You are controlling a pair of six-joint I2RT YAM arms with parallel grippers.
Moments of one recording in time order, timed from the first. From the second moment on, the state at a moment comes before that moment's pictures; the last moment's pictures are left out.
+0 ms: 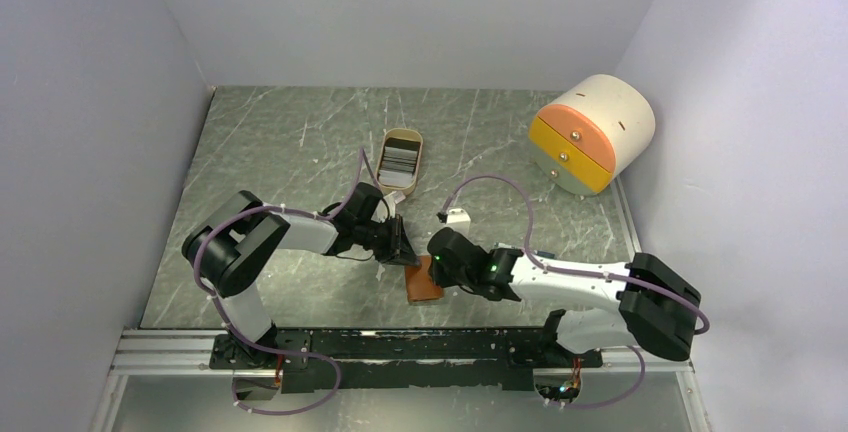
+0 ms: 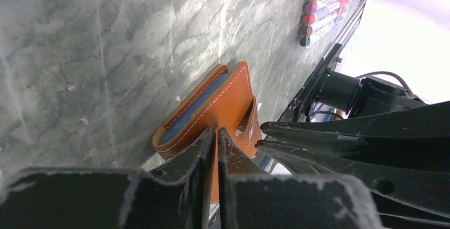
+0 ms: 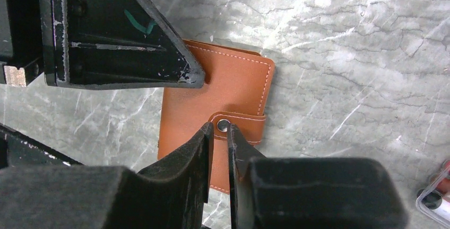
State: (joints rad) left arm -0.70 1.75 0.67 0.27 0.62 -0.84; right arm 1.08 1.26 0.58 -0.19 0.30 0.78
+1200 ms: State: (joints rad) left arm -0.70 1.76 0.67 0.29 0.63 -0.84; right arm 1.05 1.31 0.56 -0.13 0.25 0.76
